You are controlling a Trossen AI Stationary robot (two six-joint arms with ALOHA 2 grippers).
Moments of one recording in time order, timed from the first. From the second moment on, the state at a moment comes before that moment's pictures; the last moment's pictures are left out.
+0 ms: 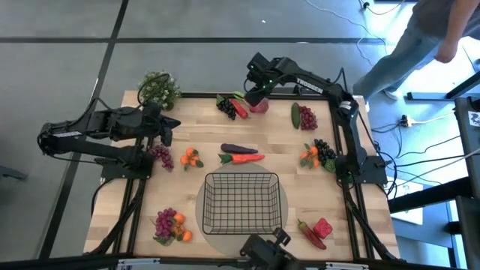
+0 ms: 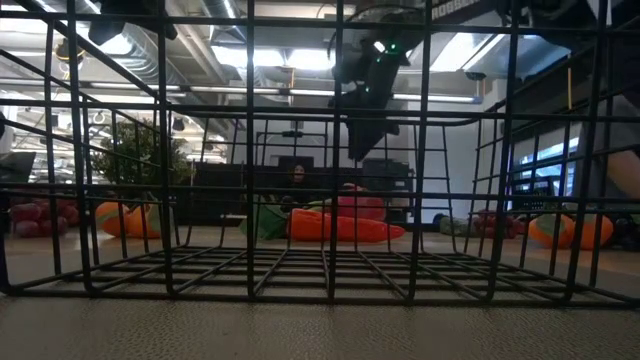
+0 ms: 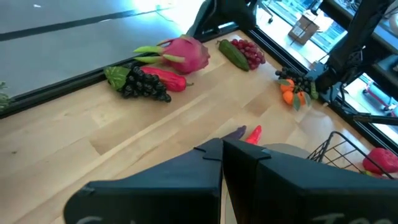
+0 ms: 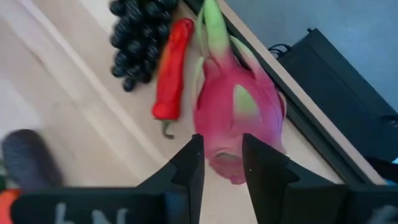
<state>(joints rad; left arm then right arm) 0.04 0.64 0.94 -0.76 -0.46 -0.68 -0.61 2.13 2.04 -1.09 -0.01 0.11</state>
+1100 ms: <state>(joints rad) 0.06 0.66 0.93 -0.77 -0.46 -0.57 -0.60 2.18 2.04 -1.07 -0.03 -0.04</state>
